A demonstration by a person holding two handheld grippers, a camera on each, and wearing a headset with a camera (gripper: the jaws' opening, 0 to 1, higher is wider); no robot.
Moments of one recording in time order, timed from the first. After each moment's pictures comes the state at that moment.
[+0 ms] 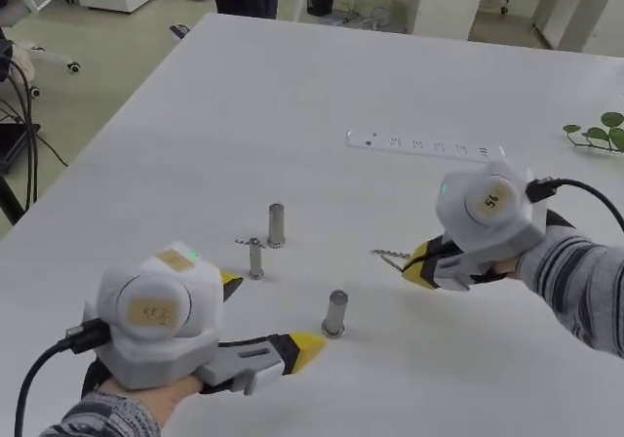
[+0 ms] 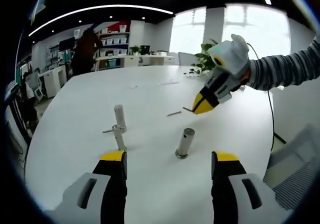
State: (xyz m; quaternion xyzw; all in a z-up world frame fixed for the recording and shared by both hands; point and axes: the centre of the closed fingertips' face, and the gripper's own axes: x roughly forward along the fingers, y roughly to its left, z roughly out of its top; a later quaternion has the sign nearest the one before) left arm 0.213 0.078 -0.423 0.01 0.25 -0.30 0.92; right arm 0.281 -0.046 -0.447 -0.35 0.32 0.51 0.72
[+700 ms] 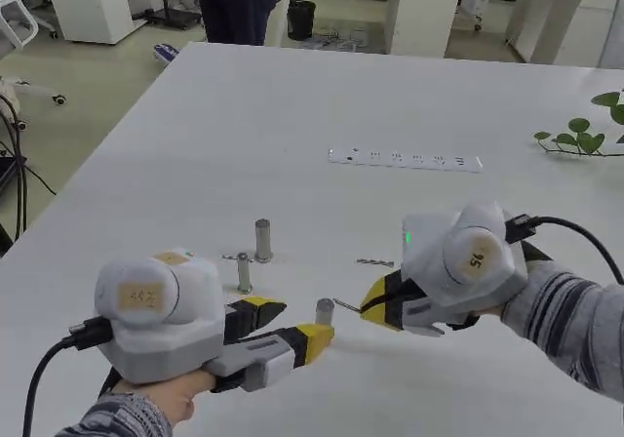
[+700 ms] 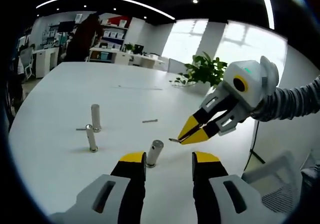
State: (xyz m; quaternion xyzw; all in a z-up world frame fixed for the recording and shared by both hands) left arm 0.198 0.042 -0.404 -0.09 0.26 -0.35 0.90; right arm 0.215 -0.007 -0.429 -0.39 0.24 0.59 0.67
